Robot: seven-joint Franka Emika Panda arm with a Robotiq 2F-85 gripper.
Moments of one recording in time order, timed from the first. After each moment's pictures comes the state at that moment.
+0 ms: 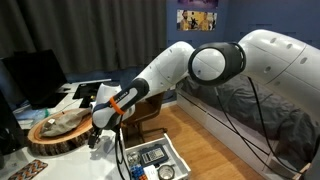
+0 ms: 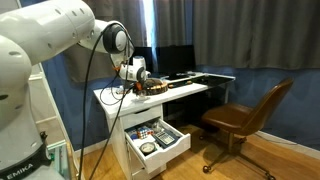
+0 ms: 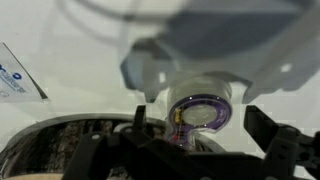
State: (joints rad) arm 0.47 1.09 0.28 -1.24 -0.15 2.68 -0.44
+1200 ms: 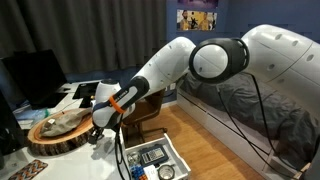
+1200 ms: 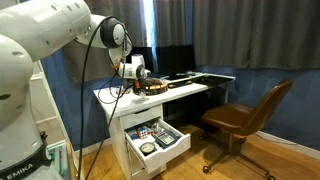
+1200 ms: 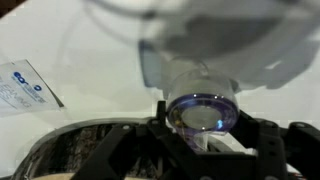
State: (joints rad) arm 0.50 1.03 0.23 -1.29 -0.16 2.67 -0.33
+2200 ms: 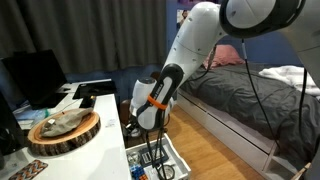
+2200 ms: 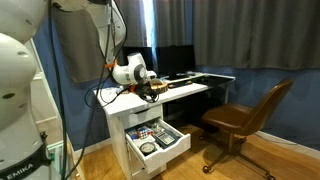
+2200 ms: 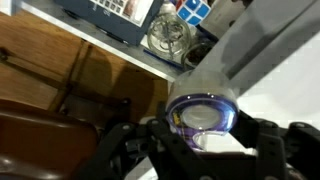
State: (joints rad) arm 0.55 0.63 -0.04 -2.04 -0.16 3.06 0.21
